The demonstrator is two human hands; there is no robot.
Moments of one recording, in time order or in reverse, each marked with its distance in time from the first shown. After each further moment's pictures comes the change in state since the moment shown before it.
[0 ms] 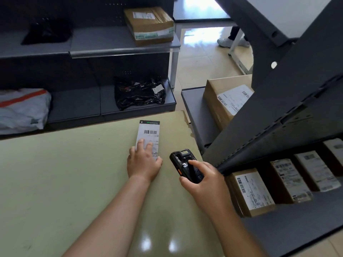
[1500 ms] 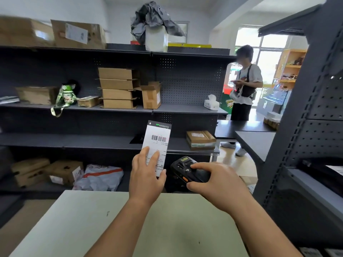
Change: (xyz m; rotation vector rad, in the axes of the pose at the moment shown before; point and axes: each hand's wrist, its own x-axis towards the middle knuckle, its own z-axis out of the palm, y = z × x) left_hand -0.209 -0.077 -0.348 -0.124 0.882 0.202; right_hand -0.202 -0.314 -0.150 -0.240 -0.006 -0.599
